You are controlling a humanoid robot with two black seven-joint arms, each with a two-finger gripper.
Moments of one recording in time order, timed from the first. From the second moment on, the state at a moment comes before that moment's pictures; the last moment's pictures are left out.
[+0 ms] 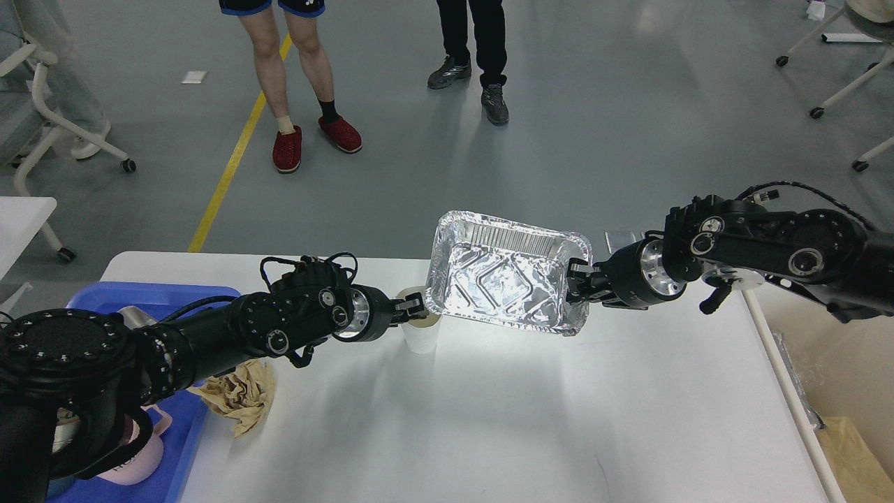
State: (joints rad) left arm -1.08 -0.01 0.17 -0.64 0.66 -0.26 0.19; right arm 1.36 -0.49 -0.34 1.22 -0.35 0.34 -0.24
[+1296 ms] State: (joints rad) left arm -1.58 0.62 0.22 -1.21 0.65 -0.55 0.32; right arm 1.33 -0.46 -0.34 1.22 -0.36 0.33 -0.24
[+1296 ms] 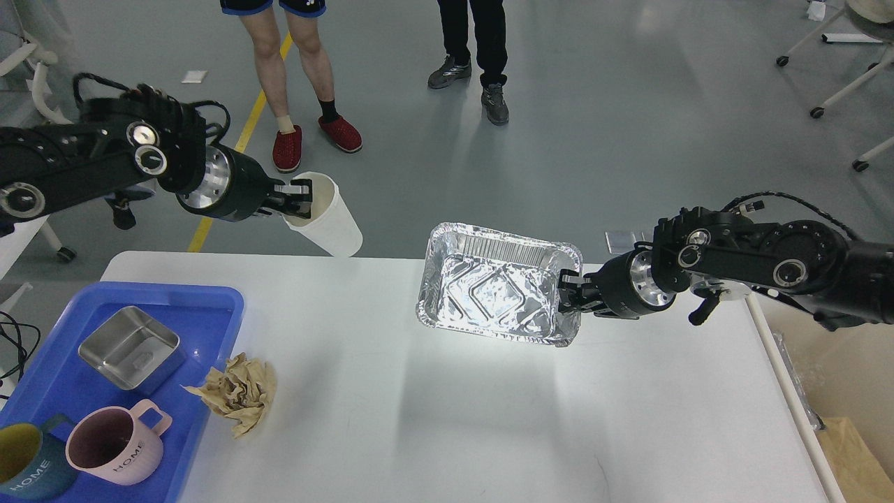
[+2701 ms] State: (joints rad) left arm -1.67 -0.07 0.20 -0.84 0.60 -0.57 0.33; right arm 1.33 -0.44 -0.34 1.22 -0.37 0.33 -0.23
